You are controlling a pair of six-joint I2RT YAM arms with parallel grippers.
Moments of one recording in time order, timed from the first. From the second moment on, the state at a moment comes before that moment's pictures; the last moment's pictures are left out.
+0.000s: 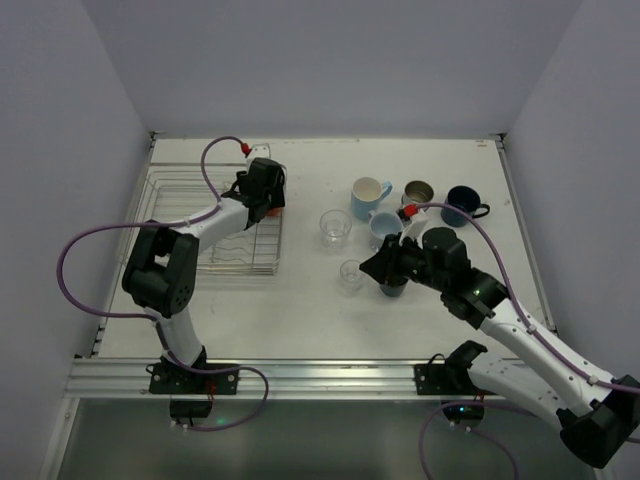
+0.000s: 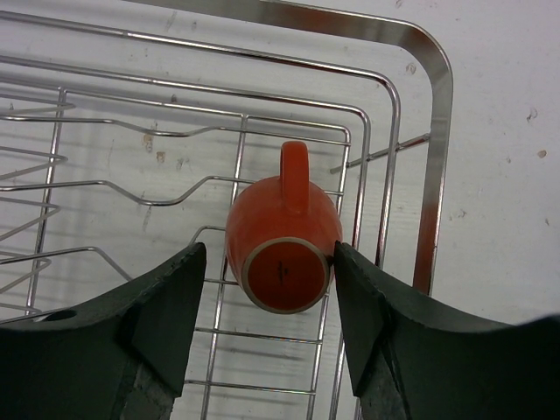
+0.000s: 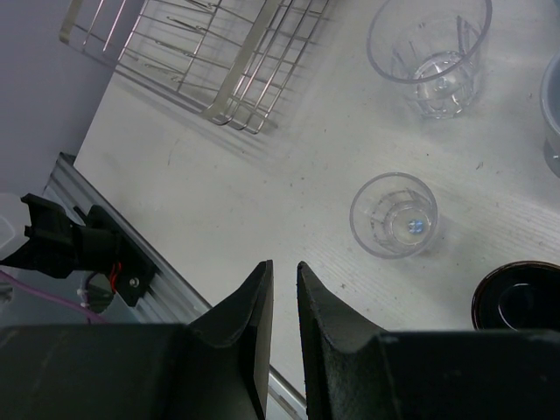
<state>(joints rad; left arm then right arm) -0.41 1.81 1.20 -0.10 -0.40 -0.38 0.65 0.83 0.71 -0.31 -0.20 0.53</state>
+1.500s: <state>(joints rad) -0.40 1.72 1.19 -0.08 -0.39 -0.38 0.73 0.94 0.78 -0.24 -0.20 0.57</state>
